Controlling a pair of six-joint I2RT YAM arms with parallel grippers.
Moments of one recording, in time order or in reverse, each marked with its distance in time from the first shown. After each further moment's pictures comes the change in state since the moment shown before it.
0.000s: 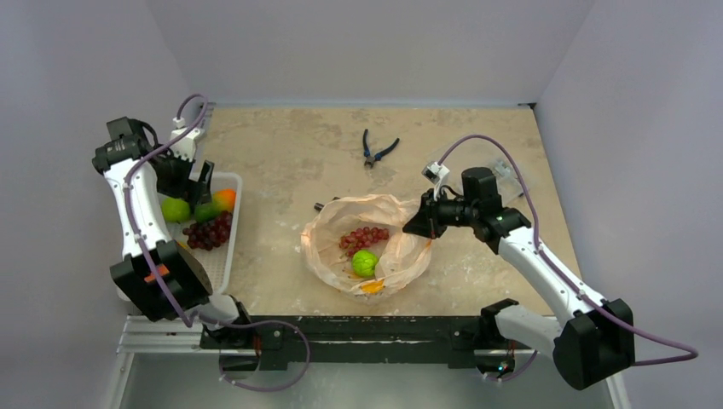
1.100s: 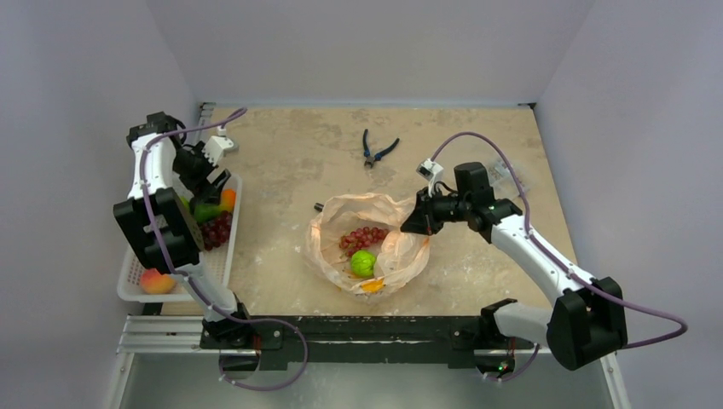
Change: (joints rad) left arm -0.098 0.386 0.137 -0.007 -0.018 0.455; right arm 0.000 0.112 0.045 -0.026 -0.006 -0.005
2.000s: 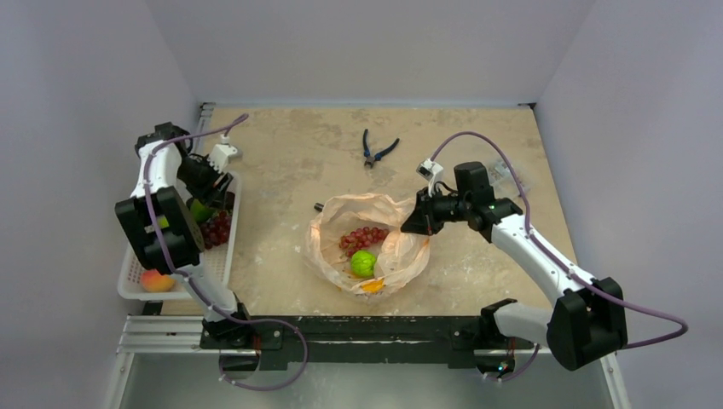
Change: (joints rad) left arm -0.016 0.022 -0.134 0.082 -0.001 -0.084; right arm 0.000 0.000 0.010 -0.020 0.000 -0.004
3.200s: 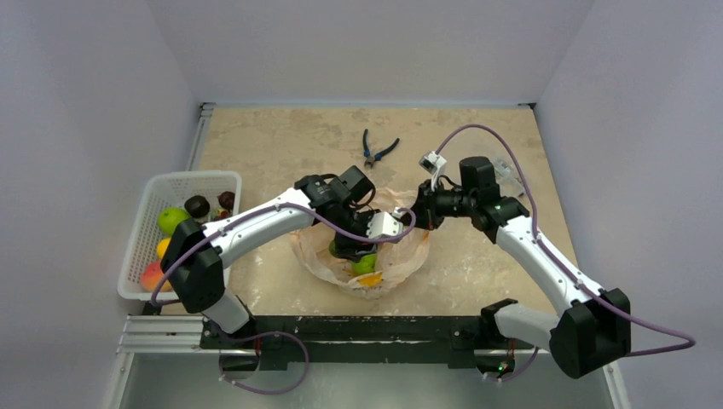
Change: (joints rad) left arm -1.226 -0.265 -0.178 0.207 0.092 -0.388; right arm 0.000 -0.040 0.040 0.020 -0.024 0.023
